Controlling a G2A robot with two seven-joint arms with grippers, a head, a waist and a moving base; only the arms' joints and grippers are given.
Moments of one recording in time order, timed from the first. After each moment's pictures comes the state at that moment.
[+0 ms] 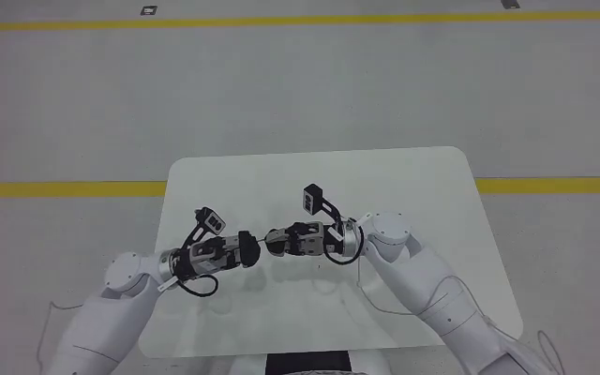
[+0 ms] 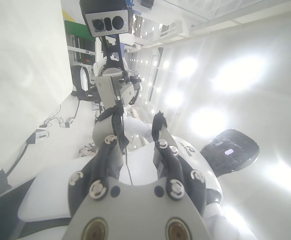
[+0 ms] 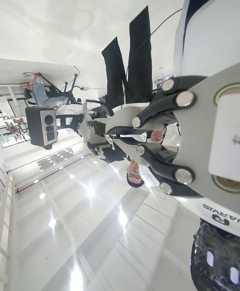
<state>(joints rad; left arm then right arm) 1.57 -0.94 -1.31 -1.58 -0.89 -0.17 -1.21 -1.18 -1.26 0.92 -1.46 0.57 0.19 1.00</state>
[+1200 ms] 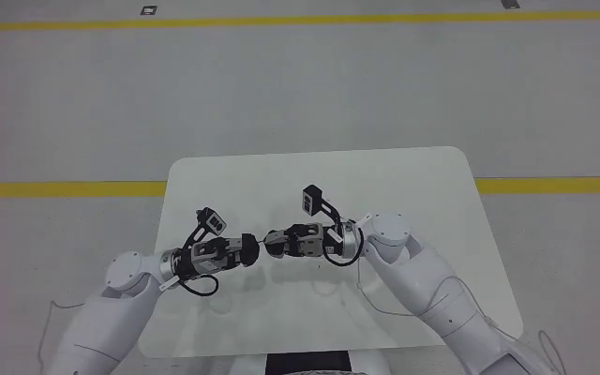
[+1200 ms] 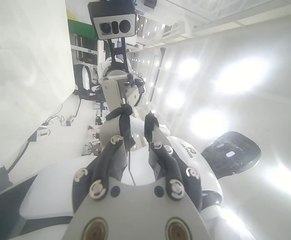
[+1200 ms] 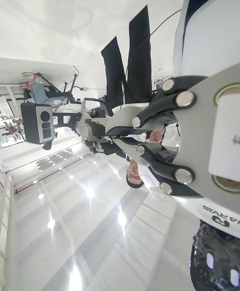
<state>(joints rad) 1.56 -0.94 -1.30 -1.57 -0.88 -0.16 -1.21 -1.18 -1.25 0.90 -1.47 0.58 0.19 0.99</state>
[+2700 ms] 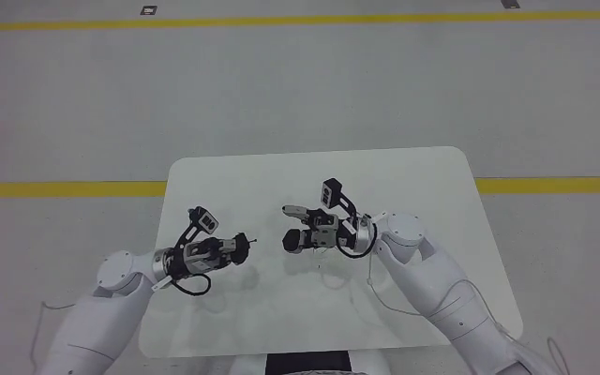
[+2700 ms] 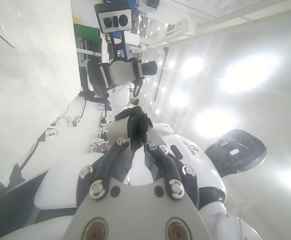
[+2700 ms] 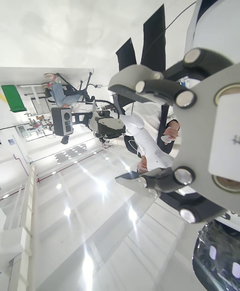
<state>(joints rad) 1.57 -0.93 -1.35 -1.55 -0.86 -0.17 -1.26 -1.23 -1.22 0.99 -1.49 0.60 0.19 0.91</state>
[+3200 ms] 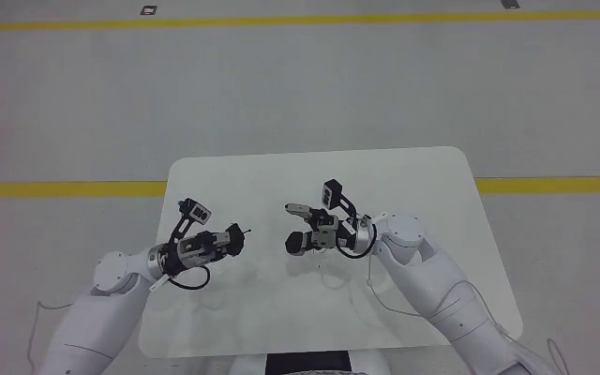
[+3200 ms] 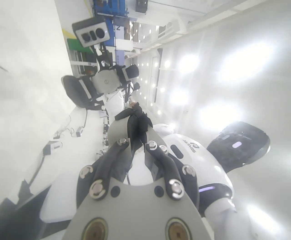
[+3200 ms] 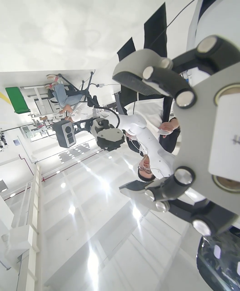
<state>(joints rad) 1.57 -0.94 -1.39 -1.55 -0.85 -0.35 -1.23 -1.23 -1.23 0.99 -1.49 0.60 0.19 0.91</state>
